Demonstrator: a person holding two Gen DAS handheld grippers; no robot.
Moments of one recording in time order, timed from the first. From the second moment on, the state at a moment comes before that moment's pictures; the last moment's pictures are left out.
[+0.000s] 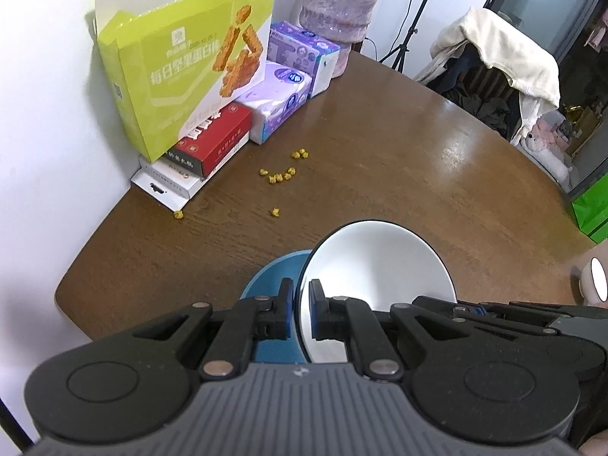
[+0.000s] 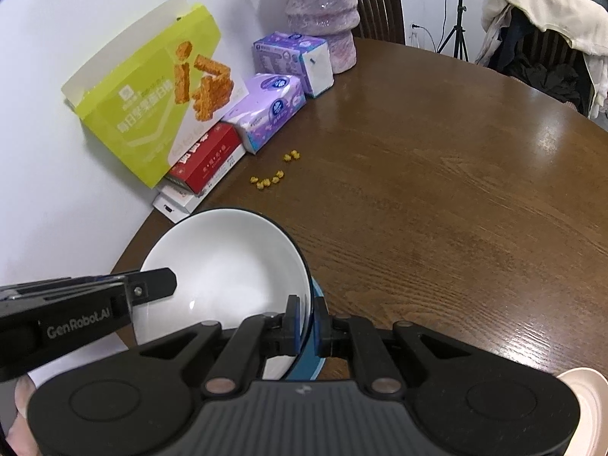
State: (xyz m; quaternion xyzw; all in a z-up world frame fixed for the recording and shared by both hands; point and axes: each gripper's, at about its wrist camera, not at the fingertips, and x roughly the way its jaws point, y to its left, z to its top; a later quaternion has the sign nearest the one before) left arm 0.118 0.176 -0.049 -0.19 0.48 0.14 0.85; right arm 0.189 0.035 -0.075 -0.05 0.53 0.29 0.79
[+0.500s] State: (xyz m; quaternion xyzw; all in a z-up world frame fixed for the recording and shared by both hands) left arm 0.121 0.187 -0.069 -0.19 0.50 0.14 0.83; right arm 0.192 0.042 -0.095 -0.05 0.56 0.29 0.78
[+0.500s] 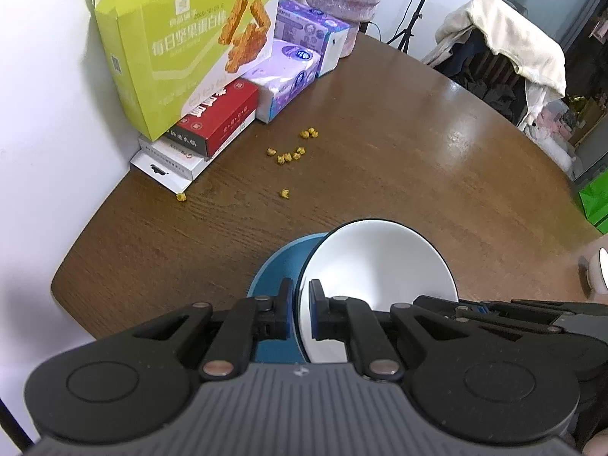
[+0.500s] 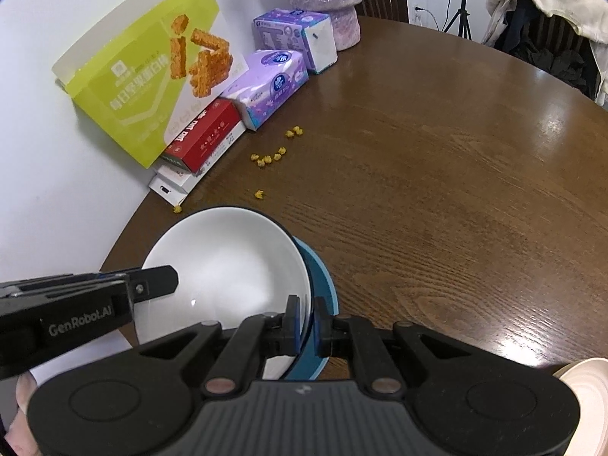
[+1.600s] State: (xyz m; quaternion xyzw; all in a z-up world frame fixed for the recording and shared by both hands) left arm 0.135 0.199 -0.124 -0.19 0.55 0.13 0.80; right arm 0.200 0.070 -0.143 -0.10 0.59 0.29 0.74
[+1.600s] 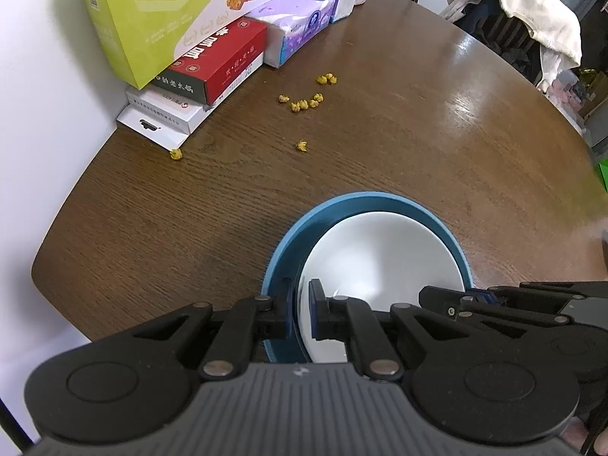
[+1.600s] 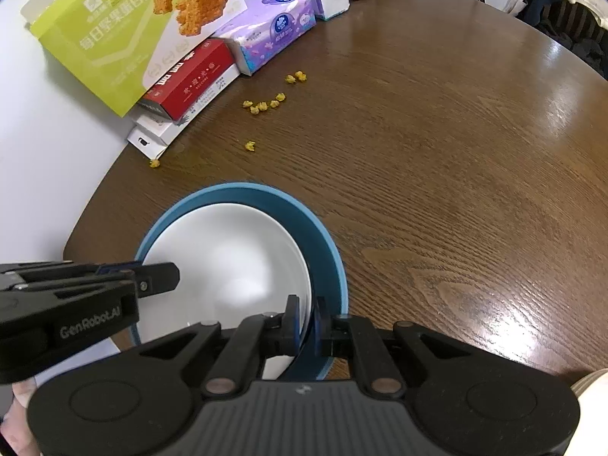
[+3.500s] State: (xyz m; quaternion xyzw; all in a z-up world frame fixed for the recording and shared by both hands) left arm 0.146 0.194 -0.123 -0.17 0.58 0.12 0.79; right arm 0.199 0.079 -0.135 -0.14 0.59 0.28 0.74
